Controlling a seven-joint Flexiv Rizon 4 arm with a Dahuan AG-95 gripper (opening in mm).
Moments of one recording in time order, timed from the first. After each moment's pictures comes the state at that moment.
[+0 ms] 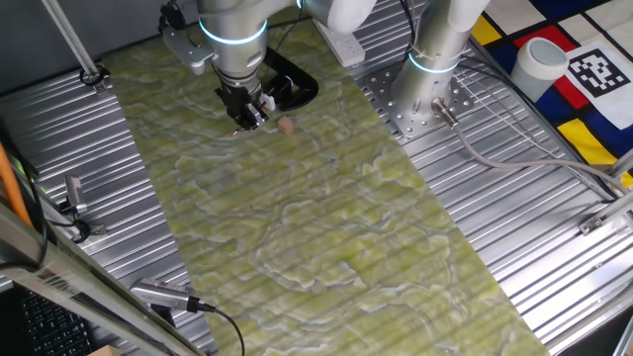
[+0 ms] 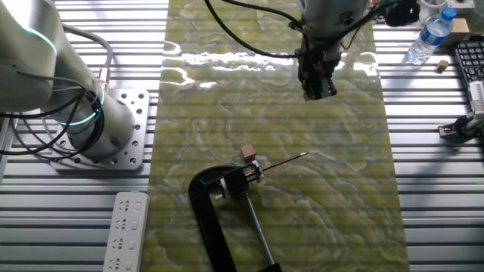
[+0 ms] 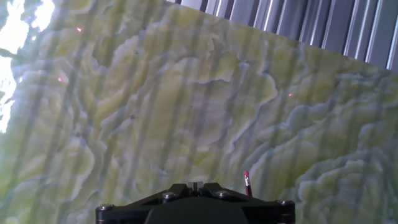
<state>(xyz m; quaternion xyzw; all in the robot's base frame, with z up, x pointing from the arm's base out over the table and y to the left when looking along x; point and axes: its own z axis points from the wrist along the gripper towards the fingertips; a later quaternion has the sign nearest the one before) 0.501 -0.001 0.175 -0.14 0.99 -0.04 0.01</state>
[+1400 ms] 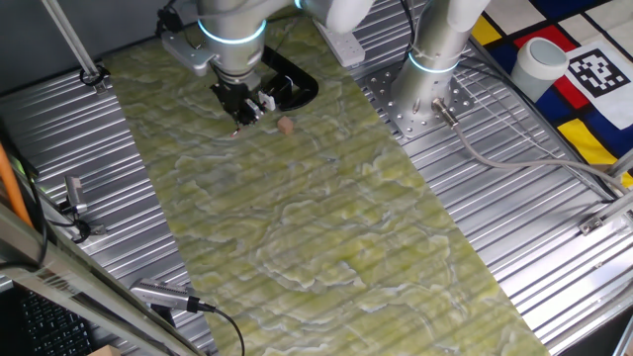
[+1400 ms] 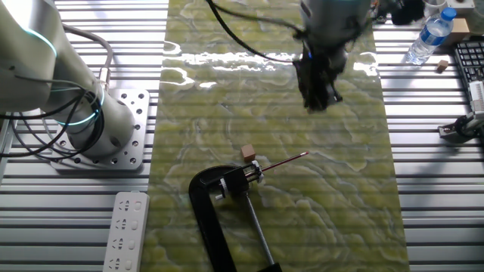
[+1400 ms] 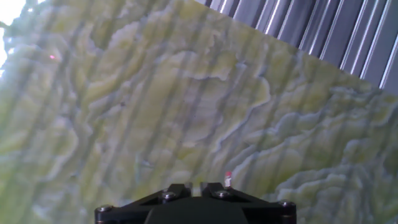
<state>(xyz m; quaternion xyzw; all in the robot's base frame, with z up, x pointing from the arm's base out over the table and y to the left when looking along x) 0.506 -0.035 0.165 -0.22 0.97 -0.06 0.01</state>
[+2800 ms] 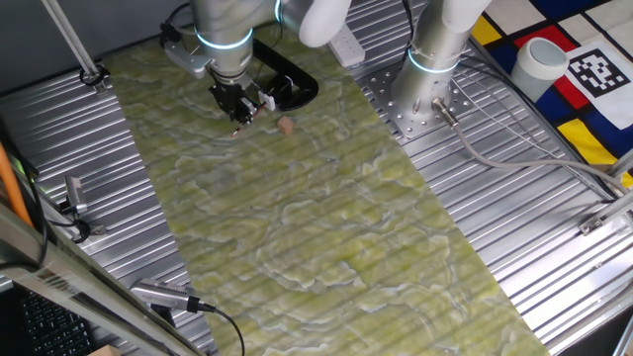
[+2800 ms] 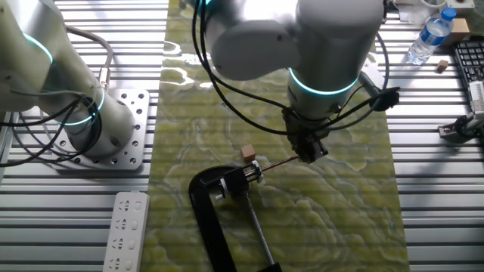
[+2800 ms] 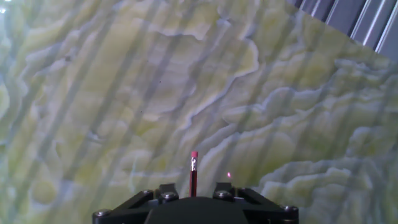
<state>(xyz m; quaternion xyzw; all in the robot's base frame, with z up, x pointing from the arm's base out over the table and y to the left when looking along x) 0.489 -0.095 0.070 -0.22 0.97 -0.04 0.01</state>
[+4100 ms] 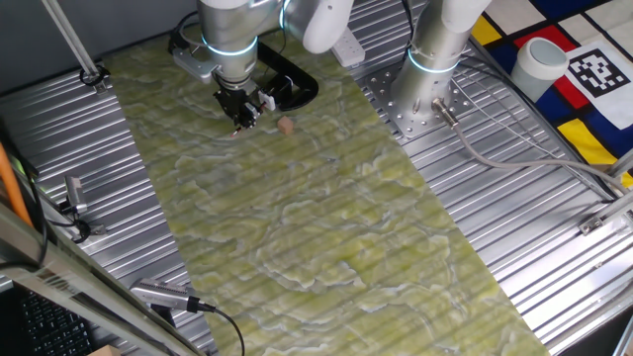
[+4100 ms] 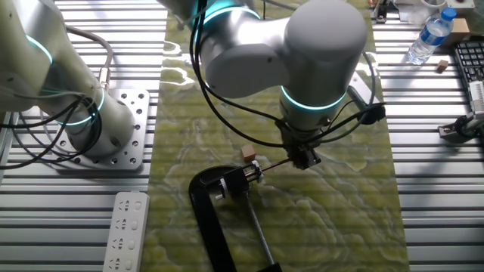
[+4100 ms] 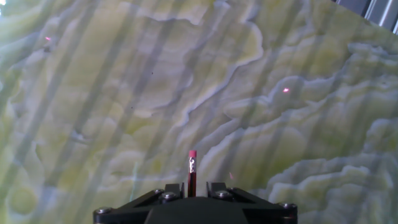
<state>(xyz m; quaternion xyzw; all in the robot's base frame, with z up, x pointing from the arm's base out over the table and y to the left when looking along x) 0.482 -0.099 0.047 -0.22 0.98 -0.04 0.02</state>
